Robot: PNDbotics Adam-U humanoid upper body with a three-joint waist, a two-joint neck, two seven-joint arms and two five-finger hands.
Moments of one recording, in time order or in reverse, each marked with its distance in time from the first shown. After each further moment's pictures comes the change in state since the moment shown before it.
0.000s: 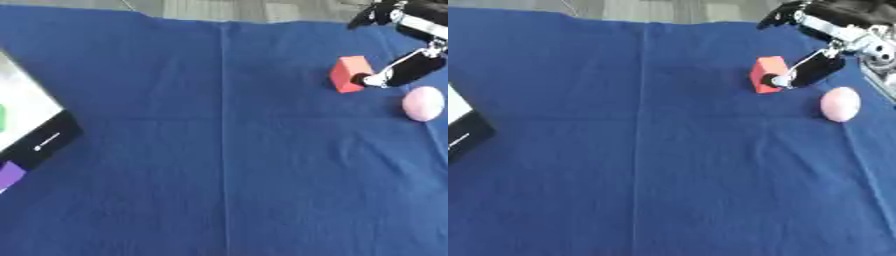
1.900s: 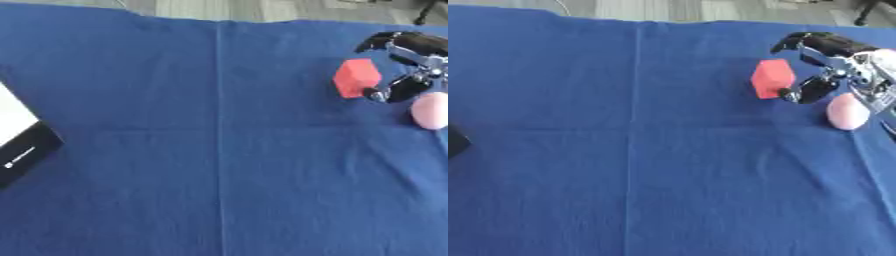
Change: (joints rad) left arm 0.009 -0.003 0.016 -0.023 0.008 0.015 0.021; right arm 0.067 -0.026 -0.091 0.136 0.210 -0.005 0.030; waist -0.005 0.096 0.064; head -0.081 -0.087
